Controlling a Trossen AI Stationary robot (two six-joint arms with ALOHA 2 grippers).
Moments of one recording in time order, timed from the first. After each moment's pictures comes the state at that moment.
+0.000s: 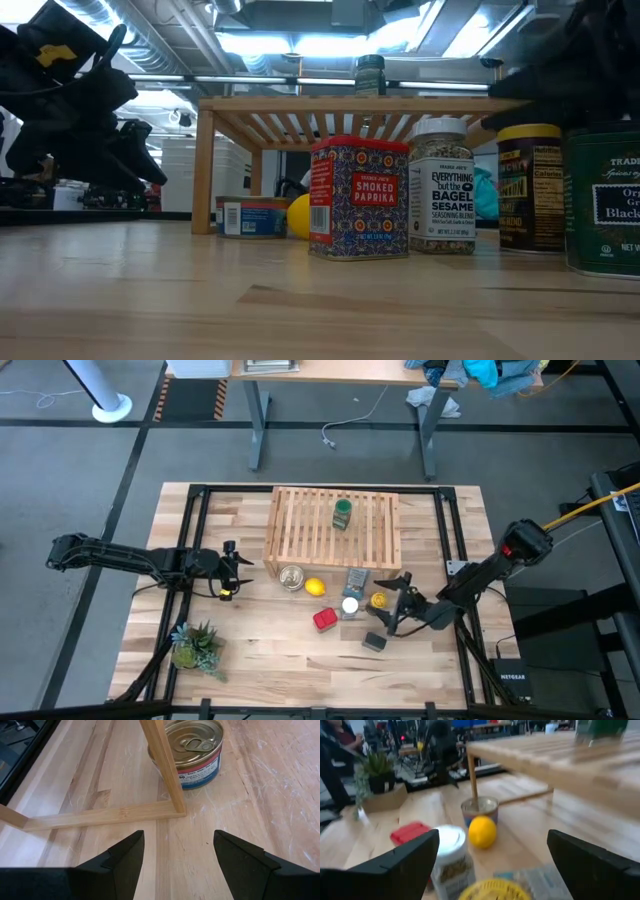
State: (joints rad) left arm -0.01 0.56 0.08 -0.12 -0.20 0.24; right arm 0.70 1.47 0.23 1.00 1.03 0.33
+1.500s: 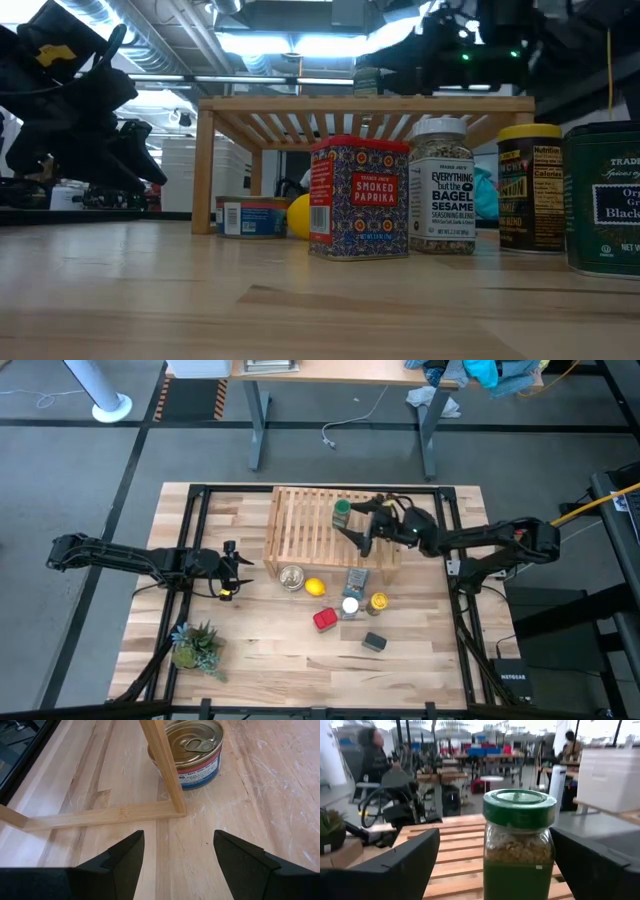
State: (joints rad) left arm -0.01 0.56 0.08 -0.11 -0.20 0.24; right arm -0.31 1.35 0.53 0.90 -0.06 0.00
